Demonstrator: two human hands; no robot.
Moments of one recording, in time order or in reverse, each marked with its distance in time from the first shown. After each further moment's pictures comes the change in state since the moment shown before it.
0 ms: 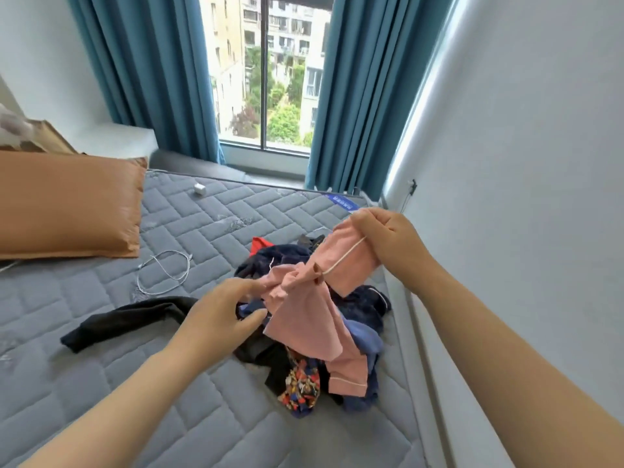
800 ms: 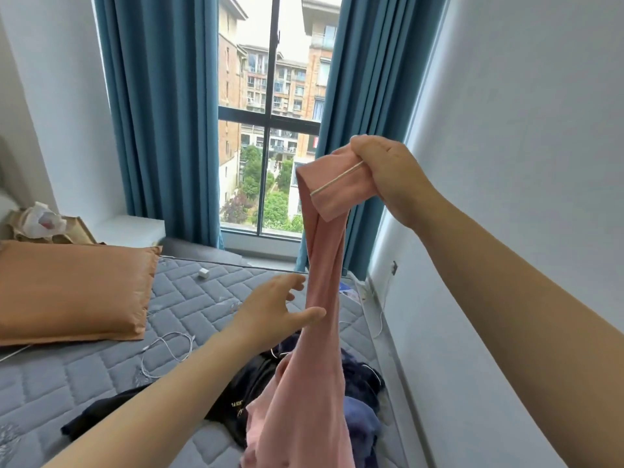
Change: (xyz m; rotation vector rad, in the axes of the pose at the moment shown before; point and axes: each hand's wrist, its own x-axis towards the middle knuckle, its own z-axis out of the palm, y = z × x) left_hand 0.005 0.118 -0.116 -0.120 0.072 0.178; right_hand -0.008 -0.257 -0.058 0.120 0.131 -0.339
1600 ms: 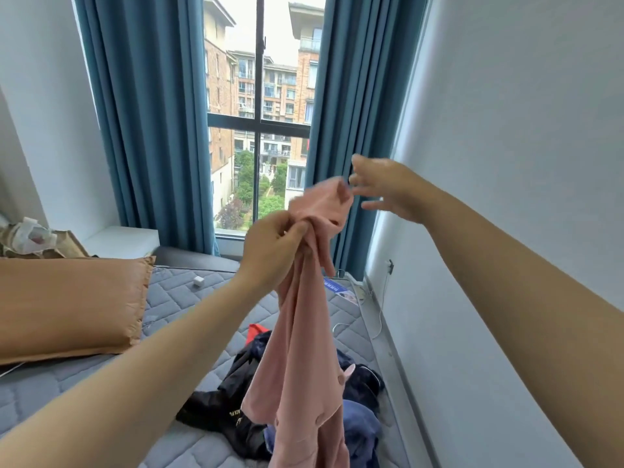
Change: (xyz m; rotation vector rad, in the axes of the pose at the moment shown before) left_hand 0.056 0.070 -0.032 -0.431 0.342 0.045; right_hand 0.022 0.033 -0.043 -0.140 -0.176 0.293
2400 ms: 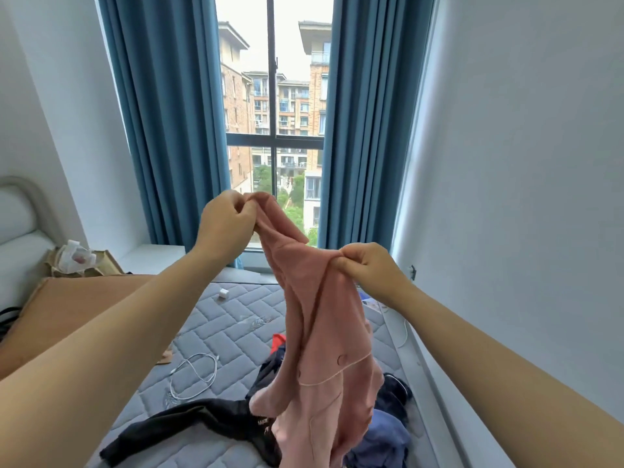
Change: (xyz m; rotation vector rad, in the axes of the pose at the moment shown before) left_hand 0.030 0.020 -0.075 0.391 0.156 -0.030; right_hand -0.041 0.083 0.076 -0.096 0.043 -0.298
